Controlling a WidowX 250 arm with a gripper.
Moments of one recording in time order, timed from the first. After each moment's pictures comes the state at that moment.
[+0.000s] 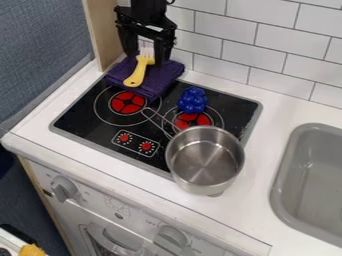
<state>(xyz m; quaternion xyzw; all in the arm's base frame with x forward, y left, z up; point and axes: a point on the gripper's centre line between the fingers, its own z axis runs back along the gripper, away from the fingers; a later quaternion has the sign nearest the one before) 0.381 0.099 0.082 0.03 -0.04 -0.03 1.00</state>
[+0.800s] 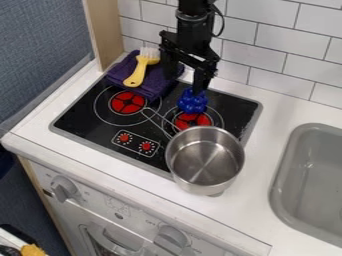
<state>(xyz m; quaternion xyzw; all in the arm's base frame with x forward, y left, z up) 0.383 0.027 0.050 0.04 -0.02 -0.12 0.99</state>
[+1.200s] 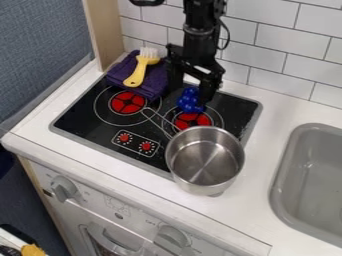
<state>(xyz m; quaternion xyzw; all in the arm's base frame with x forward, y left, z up) 0.384 0.020 0.029 0.03 0.01 -0.11 0.99</state>
